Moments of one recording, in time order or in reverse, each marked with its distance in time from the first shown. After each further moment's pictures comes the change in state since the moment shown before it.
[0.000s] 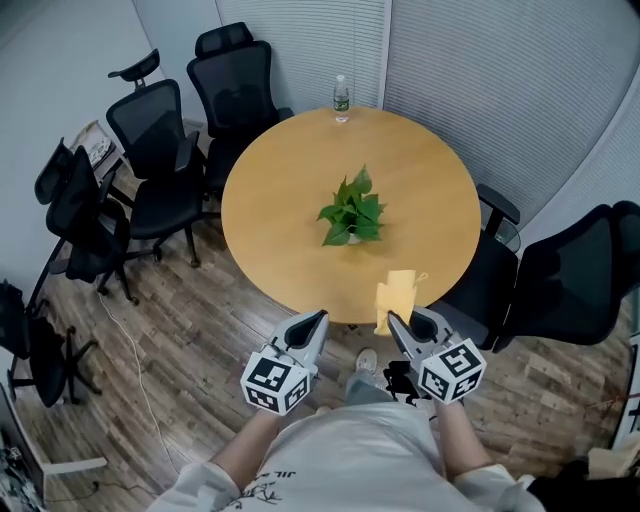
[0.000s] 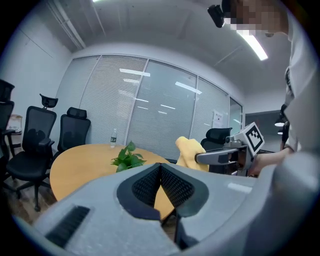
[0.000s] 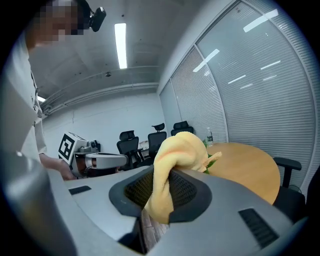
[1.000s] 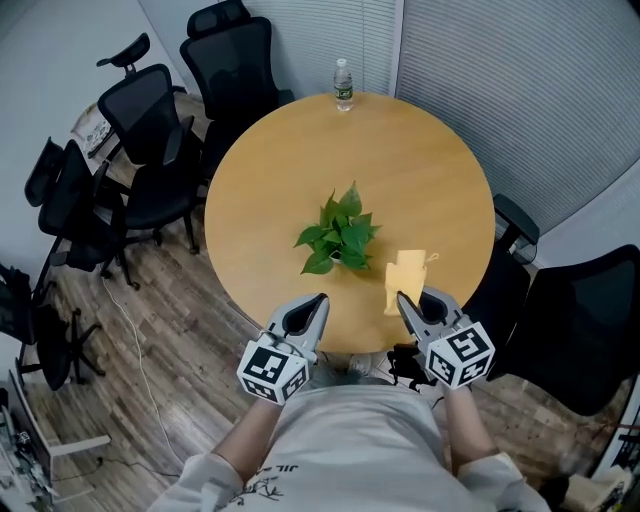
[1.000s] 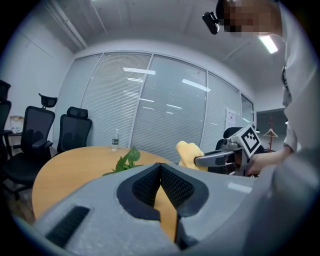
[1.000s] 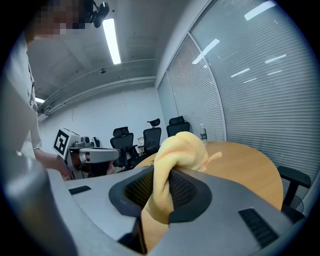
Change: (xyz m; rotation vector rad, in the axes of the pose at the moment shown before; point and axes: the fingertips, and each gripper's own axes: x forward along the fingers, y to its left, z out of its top) left arm 0.147 0.046 0.037 -0.006 -0.011 0.073; right arm 0.071 -0.163 0.033 -0.008 0.064 0.031
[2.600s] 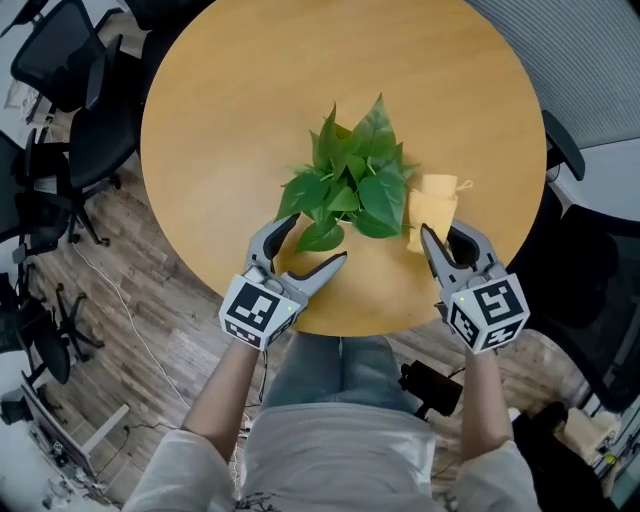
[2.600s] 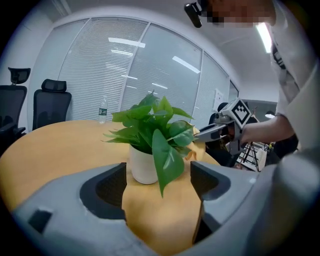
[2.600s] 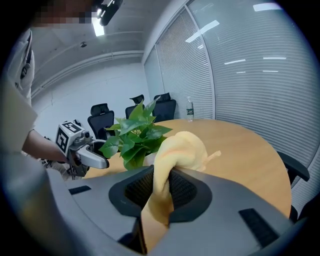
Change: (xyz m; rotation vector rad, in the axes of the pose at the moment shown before) left arm 0.104 0.117 -0.147 0.052 0.244 -0.232; right arm 0.123 -0.082 -0.098 0.016 0.237 -0.160
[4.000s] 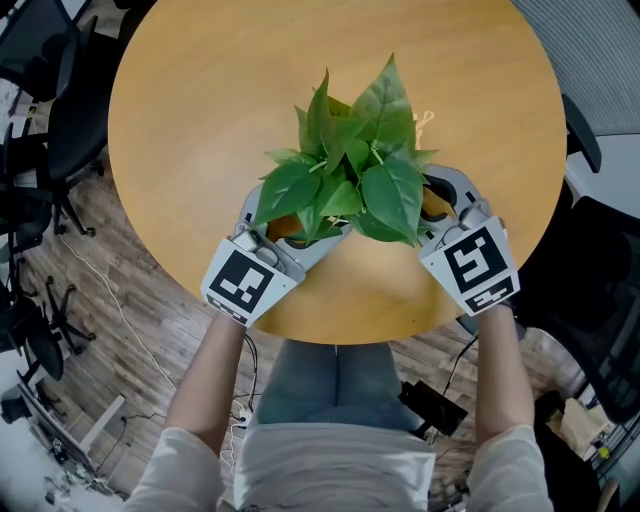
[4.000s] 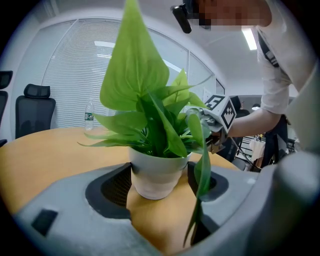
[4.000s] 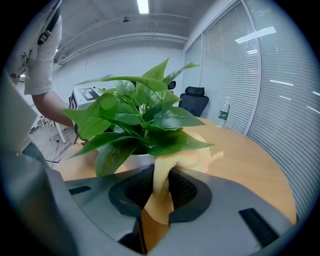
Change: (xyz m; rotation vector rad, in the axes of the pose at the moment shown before) left arm 0.052 0.023 -0.003 0.101 -0.025 -0.098; right arm 0.095 0.011 -0.003 -0.402 0.104 0.165
